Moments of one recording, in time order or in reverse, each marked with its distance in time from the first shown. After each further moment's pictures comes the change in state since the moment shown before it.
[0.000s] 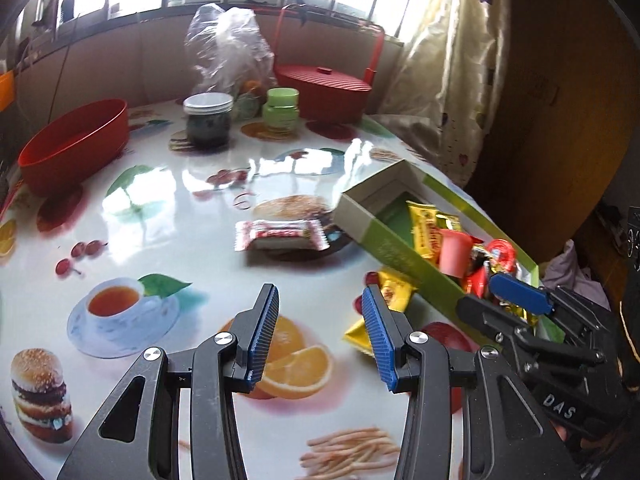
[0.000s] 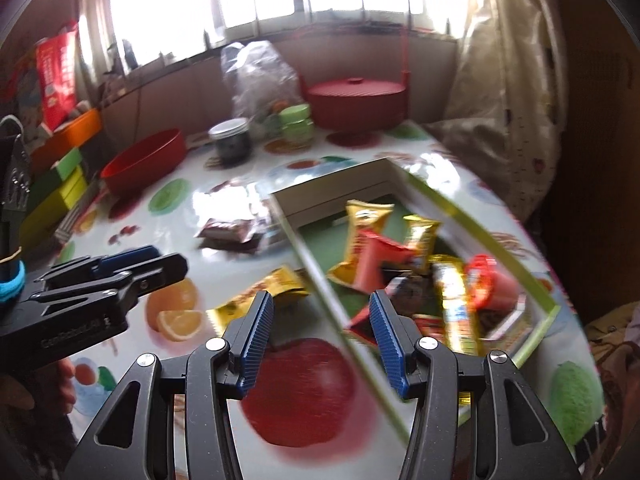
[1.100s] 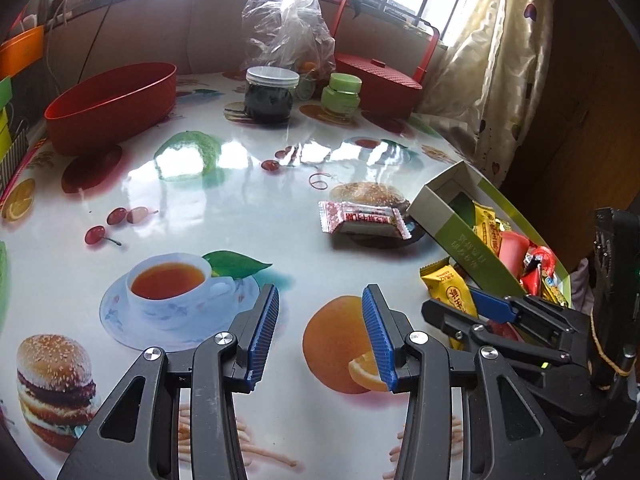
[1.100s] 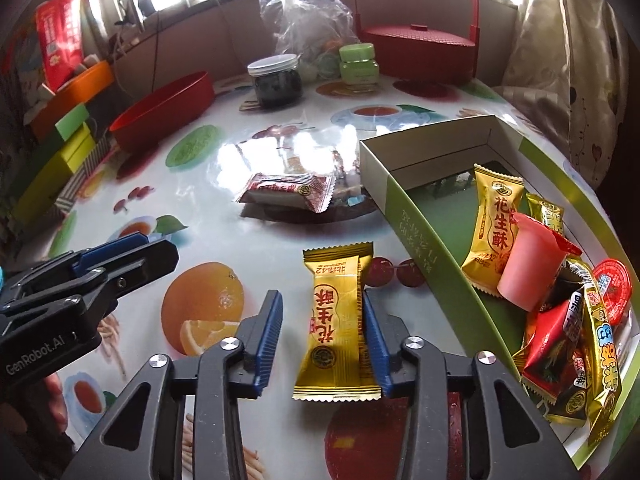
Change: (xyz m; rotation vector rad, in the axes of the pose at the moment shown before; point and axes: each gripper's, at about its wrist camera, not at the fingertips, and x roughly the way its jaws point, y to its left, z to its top) left arm 0.008 0.059 -0.008 -0.085 0.032 0.038; right arm 0.077 0.051 0.007 -0.032 0.158 0.069
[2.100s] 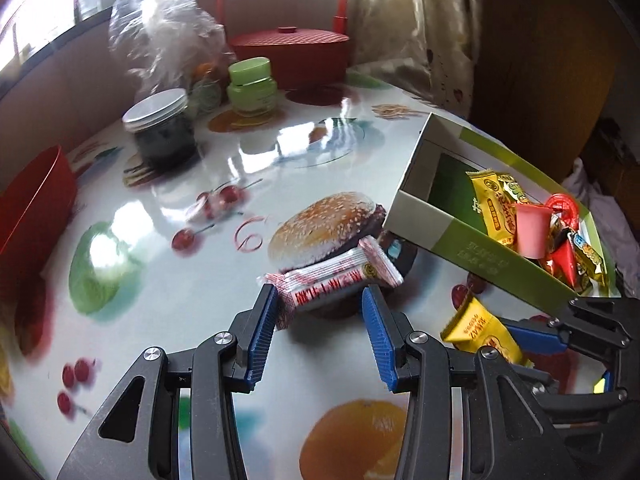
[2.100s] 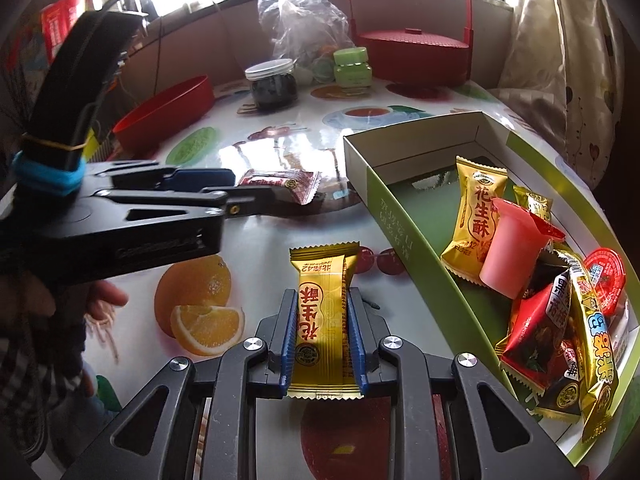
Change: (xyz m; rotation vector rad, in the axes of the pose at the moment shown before) left arm 0.071 -0.045 0.055 0.390 0.114 -0.041; right arm -0.006 -0.012 -0.010 -0.005 -0.021 0.014
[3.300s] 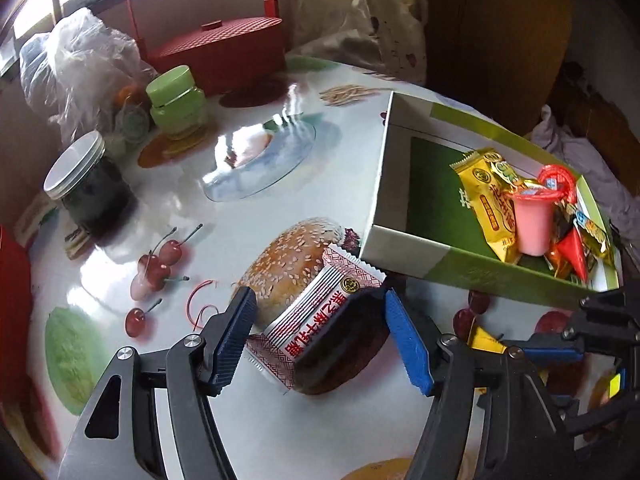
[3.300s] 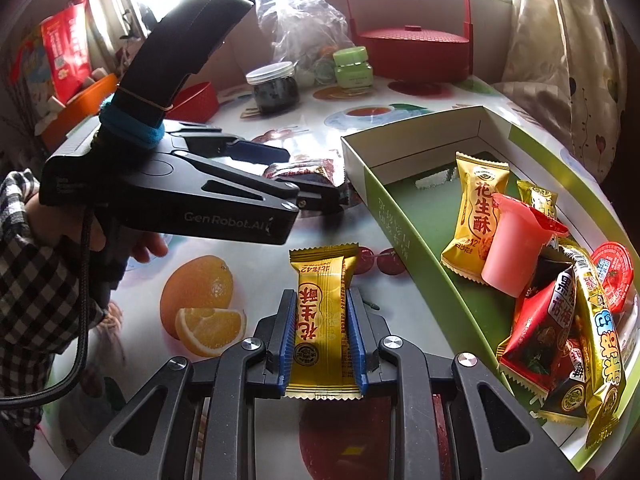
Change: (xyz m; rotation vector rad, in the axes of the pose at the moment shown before) left arm 0.033 -0.013 0.033 0.184 0.071 -0.103; right arm 0.001 -0.003 0.002 0.021 -0.003 0.038
